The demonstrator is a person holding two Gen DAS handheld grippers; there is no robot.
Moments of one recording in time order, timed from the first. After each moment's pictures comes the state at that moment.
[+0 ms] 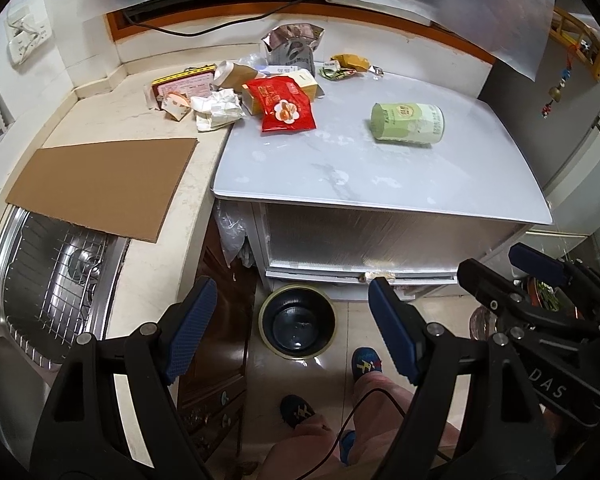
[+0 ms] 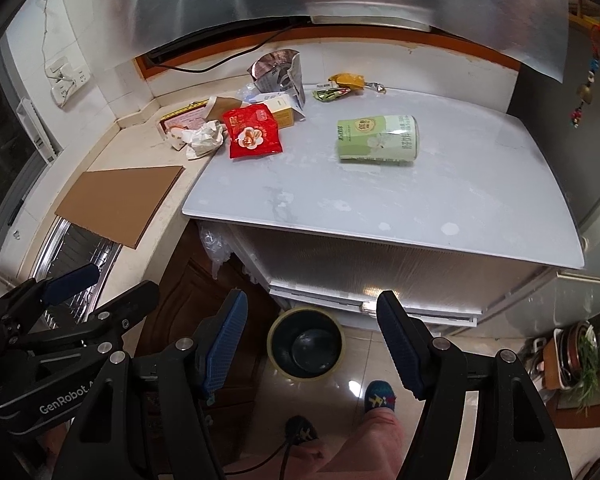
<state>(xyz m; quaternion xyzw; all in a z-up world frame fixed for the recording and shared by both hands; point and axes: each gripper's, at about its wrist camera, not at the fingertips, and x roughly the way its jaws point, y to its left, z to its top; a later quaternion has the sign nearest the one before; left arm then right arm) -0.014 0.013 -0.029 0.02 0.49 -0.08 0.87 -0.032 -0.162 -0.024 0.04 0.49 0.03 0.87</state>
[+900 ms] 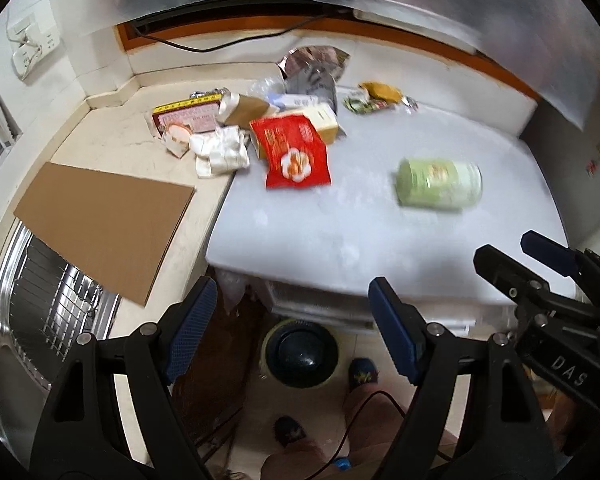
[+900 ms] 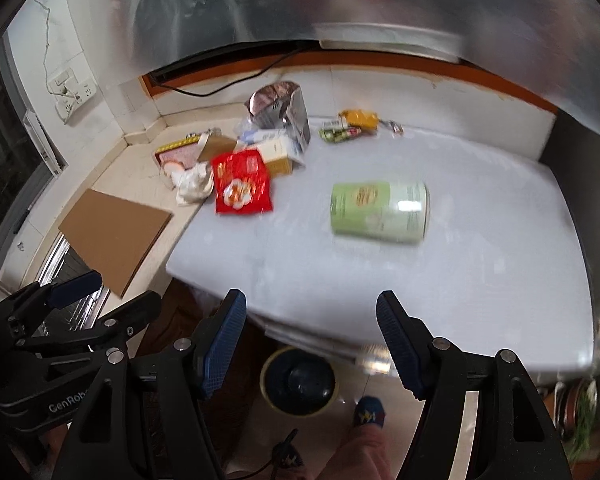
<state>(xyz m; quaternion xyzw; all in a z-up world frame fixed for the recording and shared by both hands) 0.096 -0.027 -0.018 0.00 0.48 0.00 0.88 0.091 -0.203 -0.013 0.03 0.47 0.09 0.88</state>
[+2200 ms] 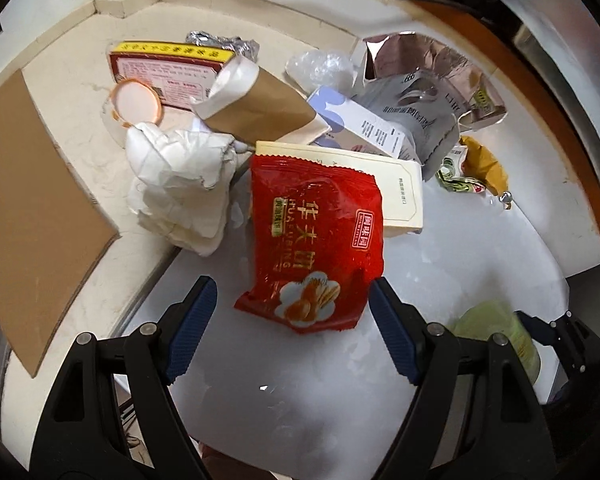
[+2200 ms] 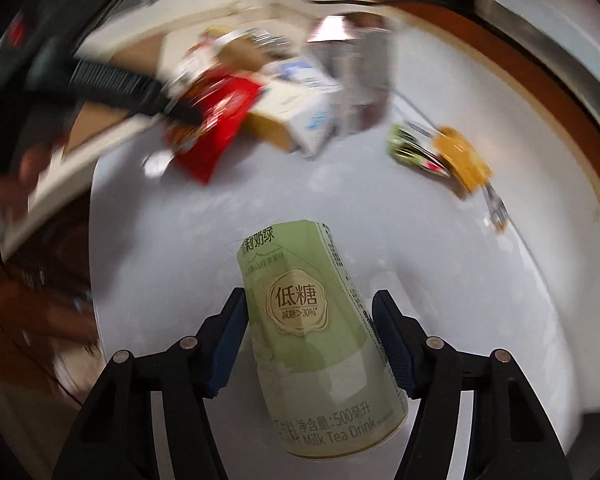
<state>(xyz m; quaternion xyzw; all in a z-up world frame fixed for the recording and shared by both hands) 0.294 0.006 -0.120 -0.18 0.53 0.08 0.82 0.295 -0.228 -0.120 -0.22 0.48 0.33 0.78</state>
